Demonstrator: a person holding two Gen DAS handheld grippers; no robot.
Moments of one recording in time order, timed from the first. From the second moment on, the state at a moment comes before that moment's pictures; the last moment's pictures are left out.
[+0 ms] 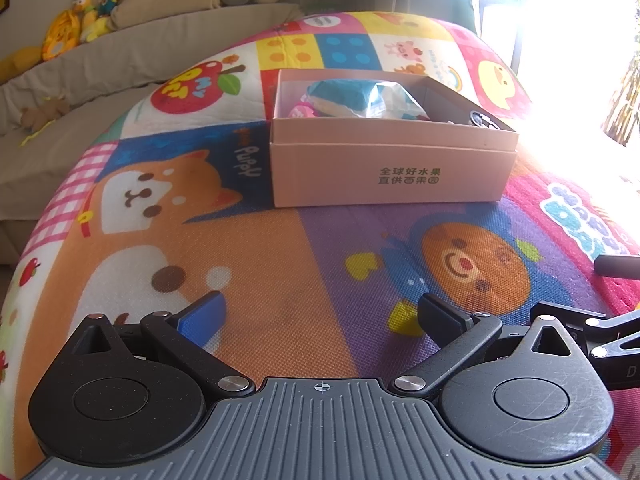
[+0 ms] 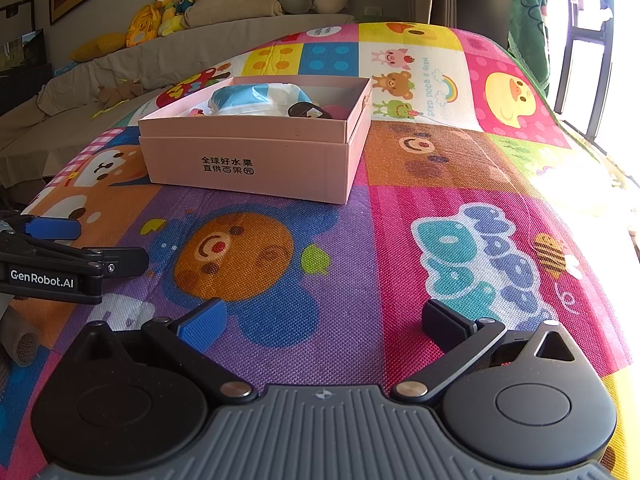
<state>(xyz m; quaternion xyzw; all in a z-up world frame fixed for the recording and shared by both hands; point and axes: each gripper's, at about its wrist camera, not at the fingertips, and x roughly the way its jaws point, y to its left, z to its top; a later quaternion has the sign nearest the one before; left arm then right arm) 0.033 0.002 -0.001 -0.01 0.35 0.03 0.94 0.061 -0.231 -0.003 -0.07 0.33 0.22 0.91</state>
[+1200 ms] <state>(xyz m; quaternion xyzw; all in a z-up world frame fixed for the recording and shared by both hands) 0.034 0.001 0.000 0.00 0.36 0.02 0.93 0.062 -0.231 -0.004 -0.07 0.33 0.22 0.91</state>
